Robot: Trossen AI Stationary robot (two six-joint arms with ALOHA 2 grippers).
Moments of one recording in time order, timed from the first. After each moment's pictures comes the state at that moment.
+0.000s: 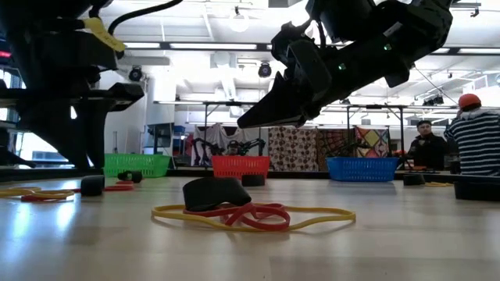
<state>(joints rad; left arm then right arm) -0.44 1.41 0.65 -0.42 -0.25 0.12 0.16 1.80 0.81 0.55 0.16 0.13</state>
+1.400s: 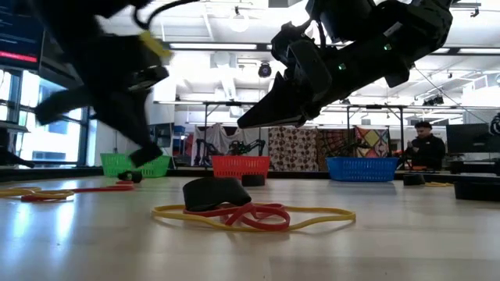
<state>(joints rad) -0.33 1.47 0.77 -0.49 -0.52 0.17 0.16 1.80 0.81 0.55 0.16 0.13</state>
